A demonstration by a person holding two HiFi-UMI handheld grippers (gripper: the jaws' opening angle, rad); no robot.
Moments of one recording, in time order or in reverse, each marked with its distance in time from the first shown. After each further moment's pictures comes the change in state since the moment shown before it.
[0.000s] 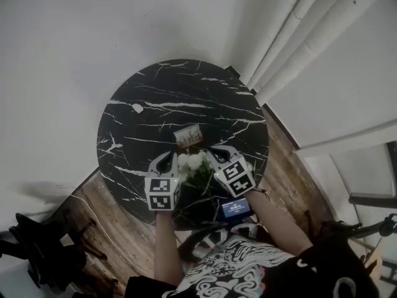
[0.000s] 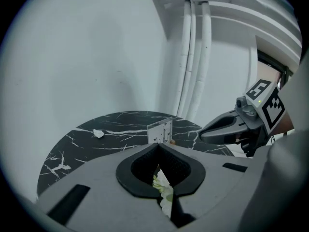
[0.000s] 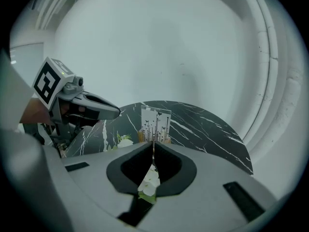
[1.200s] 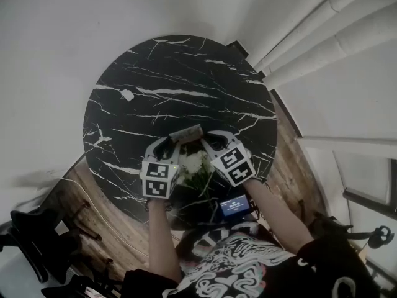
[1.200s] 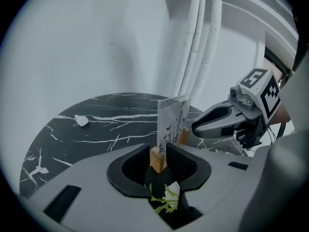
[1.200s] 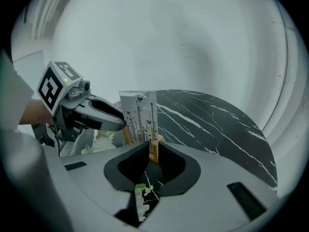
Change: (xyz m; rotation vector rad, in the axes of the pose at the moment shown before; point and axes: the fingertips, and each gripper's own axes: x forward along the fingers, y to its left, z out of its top) left arm 0.088 0.023 -0.031 -0.005 0.168 -0.077; right arm 0.077 -0.035 -0.008 0.028 0.070 0.118
